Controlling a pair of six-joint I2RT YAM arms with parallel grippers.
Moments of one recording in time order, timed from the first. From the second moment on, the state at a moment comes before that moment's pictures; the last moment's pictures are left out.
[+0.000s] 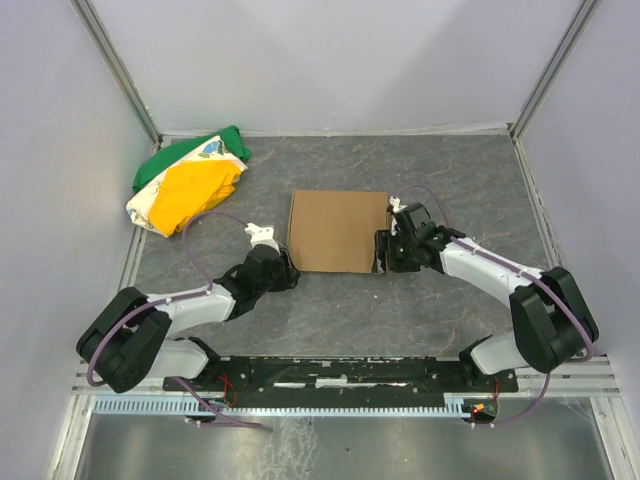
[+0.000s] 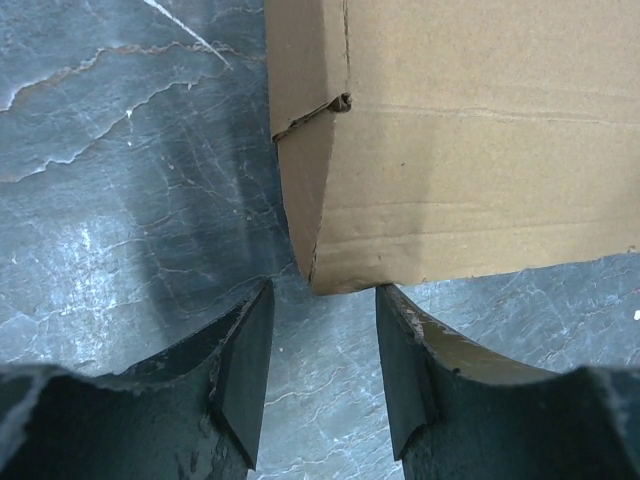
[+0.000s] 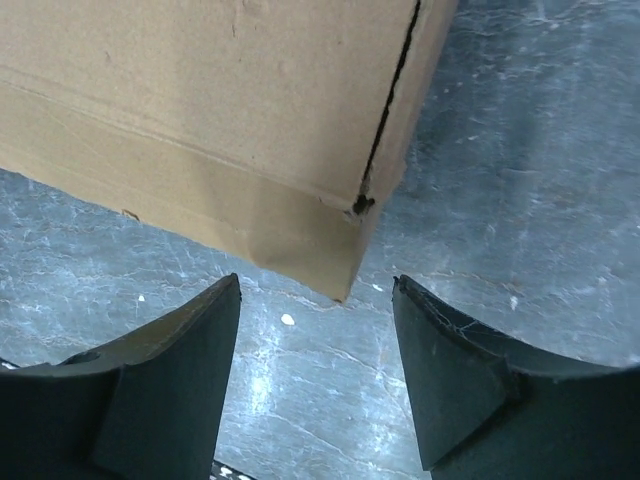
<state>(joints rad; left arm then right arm) -0.66 1.30 0.39 0.22 -0.18 -0.64 0.50 1.44 0.80 -0.36 -0.13 0.41</state>
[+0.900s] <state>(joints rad) -0.66 1.38 0.49 0.21 -0.18 -0.65 0.55 1.61 1.10 -0.48 -0.04 0.34</state>
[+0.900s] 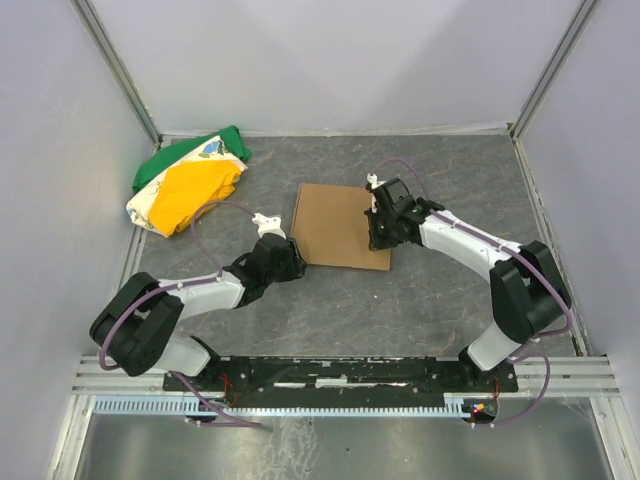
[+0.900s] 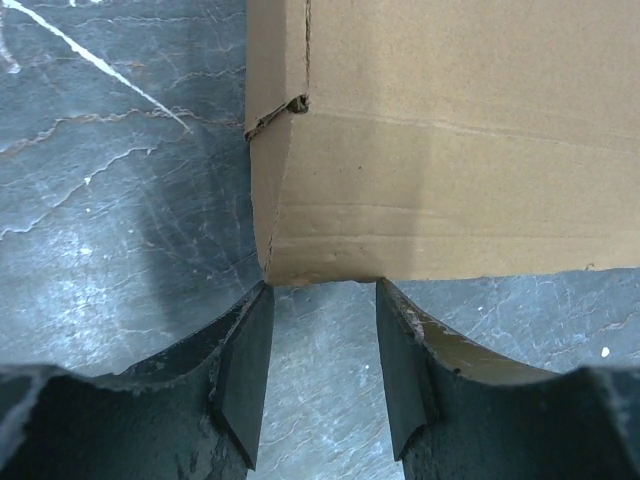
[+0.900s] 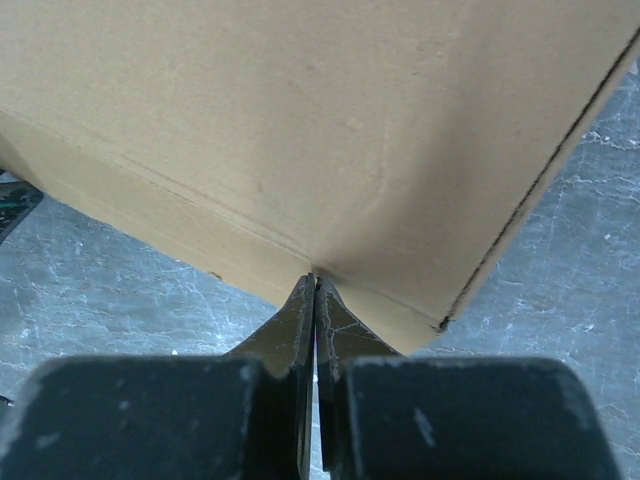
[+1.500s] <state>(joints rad) -0.66 1.44 0.54 0.18 -0.17 -0.69 0.52 1.98 1.91 -0.71 0.09 0.30</state>
